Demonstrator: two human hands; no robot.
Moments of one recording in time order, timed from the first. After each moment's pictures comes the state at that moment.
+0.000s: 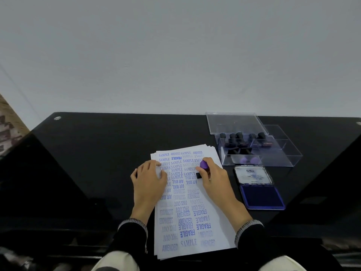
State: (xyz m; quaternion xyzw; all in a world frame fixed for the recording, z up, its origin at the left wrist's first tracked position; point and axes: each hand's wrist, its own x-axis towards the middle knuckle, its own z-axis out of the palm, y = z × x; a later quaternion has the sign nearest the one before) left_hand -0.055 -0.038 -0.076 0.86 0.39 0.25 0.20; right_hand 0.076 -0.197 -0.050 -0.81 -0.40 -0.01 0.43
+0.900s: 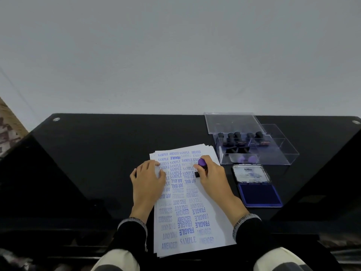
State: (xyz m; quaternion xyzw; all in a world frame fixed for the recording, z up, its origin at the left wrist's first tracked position) left_hand -0.056 -0.039 -0.075 0.86 0.39 0.25 0.20; right_hand 0.075 -0.193 -0.045 -0.81 -0.39 0.00 0.43
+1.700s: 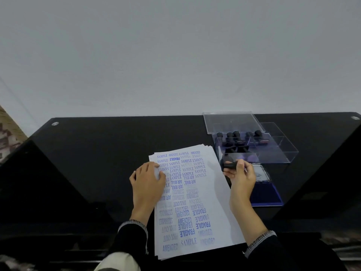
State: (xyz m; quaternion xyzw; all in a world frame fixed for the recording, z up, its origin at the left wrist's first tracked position) left_hand -0.056 -0.042 -0.070 0.86 0.39 0.24 0.20; right_hand 0.083 -0.224 -0.038 -0.59 0.01 0.03 0.81
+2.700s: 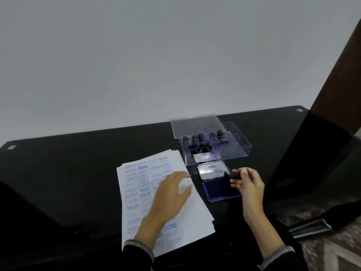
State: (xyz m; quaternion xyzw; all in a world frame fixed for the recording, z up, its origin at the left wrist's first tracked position) left_hand -0.006 -0.162 -0.033 0.91 0.11 0.19 0.35; right_hand 0.105 -0.346 -0.033 -0.63 -0.01 0.00 0.77
